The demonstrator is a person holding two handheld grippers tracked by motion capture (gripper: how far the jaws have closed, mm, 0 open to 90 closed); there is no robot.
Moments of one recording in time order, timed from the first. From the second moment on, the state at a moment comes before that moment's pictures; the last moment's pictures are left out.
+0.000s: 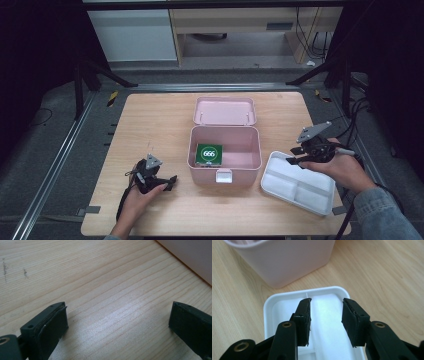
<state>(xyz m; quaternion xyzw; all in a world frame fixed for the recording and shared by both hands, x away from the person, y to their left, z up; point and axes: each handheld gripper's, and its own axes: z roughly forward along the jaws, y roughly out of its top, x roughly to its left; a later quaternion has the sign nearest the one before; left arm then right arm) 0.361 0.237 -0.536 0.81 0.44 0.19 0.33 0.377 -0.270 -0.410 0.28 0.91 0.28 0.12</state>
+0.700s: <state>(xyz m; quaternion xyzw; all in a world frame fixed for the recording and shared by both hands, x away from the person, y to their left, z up) 0.361 0.237 -0.536 0.81 0.44 0.19 0.33 0.366 -0.276 -0.455 0.28 0.94 0.20 0.08</state>
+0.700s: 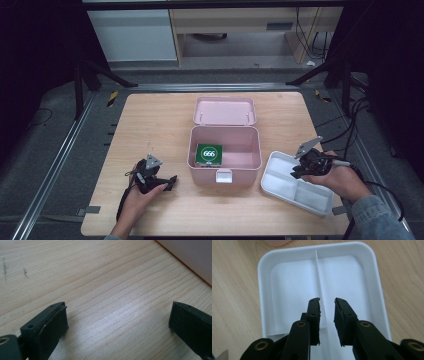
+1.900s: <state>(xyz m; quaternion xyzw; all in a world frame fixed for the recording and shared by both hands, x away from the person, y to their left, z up) 0.361 0.237 -0.536 0.81 0.44 0.19 0.33 0.383 -0.263 -0.493 0.25 0.96 0.11 0.04</state>
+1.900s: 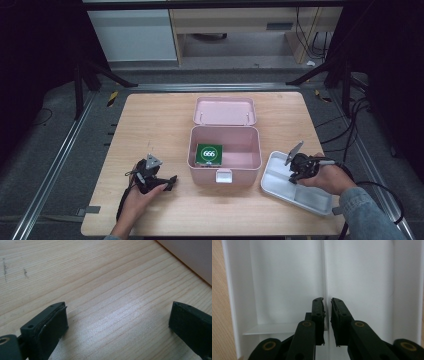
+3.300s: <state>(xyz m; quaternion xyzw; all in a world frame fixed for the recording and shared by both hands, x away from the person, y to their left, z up) 0.361 0.237 -0.536 0.81 0.44 0.19 0.33 0.393 -0.269 -0.365 0.21 0.94 0.23 0.13</state>
